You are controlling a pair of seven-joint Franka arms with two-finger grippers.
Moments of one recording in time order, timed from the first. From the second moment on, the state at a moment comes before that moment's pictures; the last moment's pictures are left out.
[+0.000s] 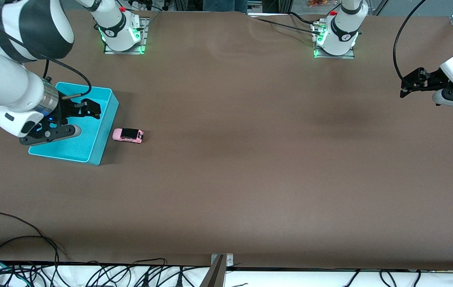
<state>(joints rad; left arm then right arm) 0.00 0.00 -0.01 -1.62 0.02 1.54 0.22 0.22 0.20 -0.02 -1.63 0.01 1.71 0.01</state>
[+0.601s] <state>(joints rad) 0.00 0.00 -0.01 -1.62 0.02 1.53 0.22 0.23 0.16 0.01 -1.96 0.01 2.00 0.05</state>
